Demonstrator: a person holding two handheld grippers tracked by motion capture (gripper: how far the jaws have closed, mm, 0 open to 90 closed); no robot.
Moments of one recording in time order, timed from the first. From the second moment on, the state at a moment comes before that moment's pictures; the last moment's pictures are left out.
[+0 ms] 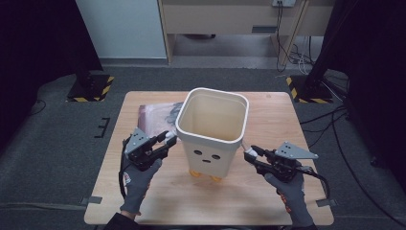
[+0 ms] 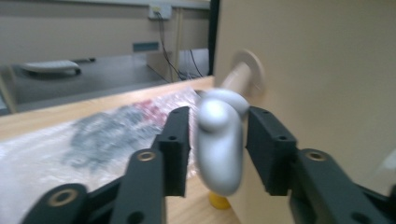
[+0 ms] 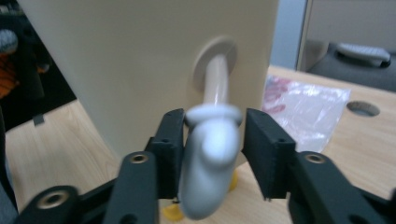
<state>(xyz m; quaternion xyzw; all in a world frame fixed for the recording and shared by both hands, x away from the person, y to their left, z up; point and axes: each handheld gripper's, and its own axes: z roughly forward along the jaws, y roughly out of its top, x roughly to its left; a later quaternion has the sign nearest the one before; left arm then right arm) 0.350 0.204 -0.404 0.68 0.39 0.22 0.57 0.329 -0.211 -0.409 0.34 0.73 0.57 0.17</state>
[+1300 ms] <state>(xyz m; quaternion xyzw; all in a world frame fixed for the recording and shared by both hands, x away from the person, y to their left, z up) 0.442 0.295 -0.517 0.67 0.55 0.28 0.42 0.369 -0.284 -0.529 0.51 0.75 0.36 0.23</state>
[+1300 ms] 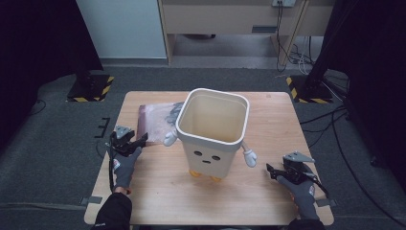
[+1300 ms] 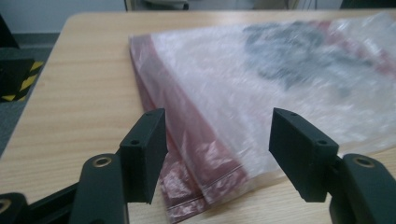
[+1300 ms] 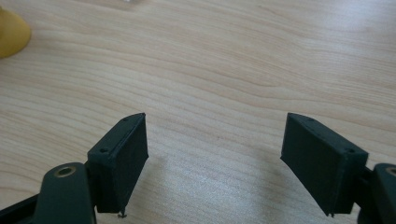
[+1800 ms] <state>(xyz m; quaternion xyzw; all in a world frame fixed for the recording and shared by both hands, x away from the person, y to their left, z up) 0.456 0.289 -0.533 0.69 0.58 0.27 0.35 0.373 -0.281 -0.537 0.51 0.76 0.34 0.22</state>
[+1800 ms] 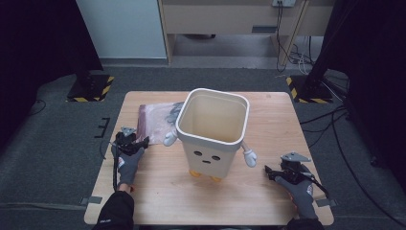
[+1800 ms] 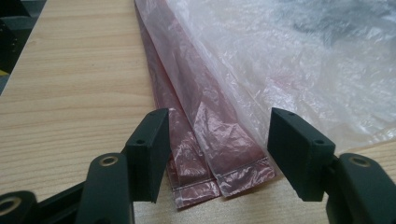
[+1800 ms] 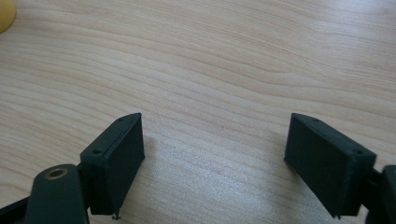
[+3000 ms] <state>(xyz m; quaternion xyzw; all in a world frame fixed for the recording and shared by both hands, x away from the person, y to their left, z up) 0.390 0.330 -0.520 0.70 0.58 0.27 0.30 0.374 -0.281 -0.538 0.53 0.76 0.32 0.22</state>
